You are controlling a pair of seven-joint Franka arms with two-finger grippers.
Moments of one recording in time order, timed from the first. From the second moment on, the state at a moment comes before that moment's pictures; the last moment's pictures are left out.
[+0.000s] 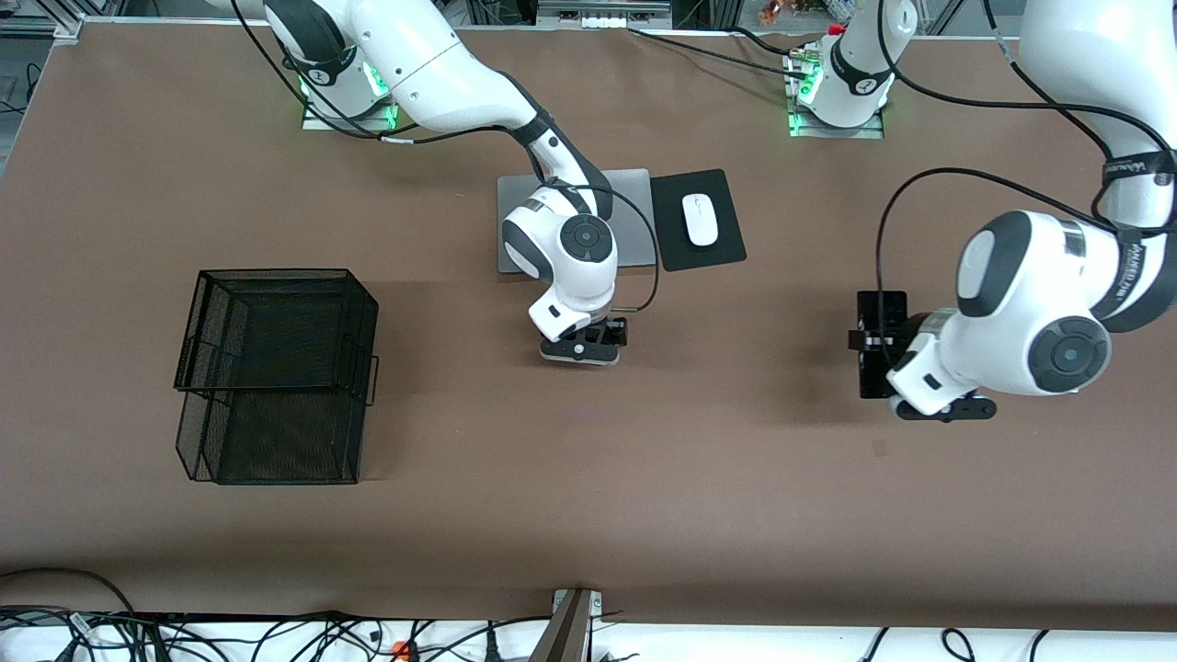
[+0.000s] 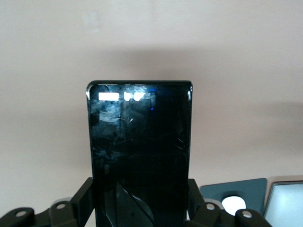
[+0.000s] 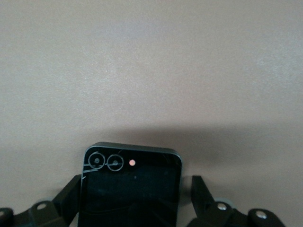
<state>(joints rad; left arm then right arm) 0.02 0.54 -0.24 -1.39 0.05 1.60 -0.21 0.80 0.96 -0.04 -1.30 -0.12 2.34 0.96</state>
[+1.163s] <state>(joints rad) -0.20 0.60 -0.24 -1.26 -0.05 1.69 -0.35 0.64 0.65 -0.06 -1.27 -0.08 1.89 0.65</state>
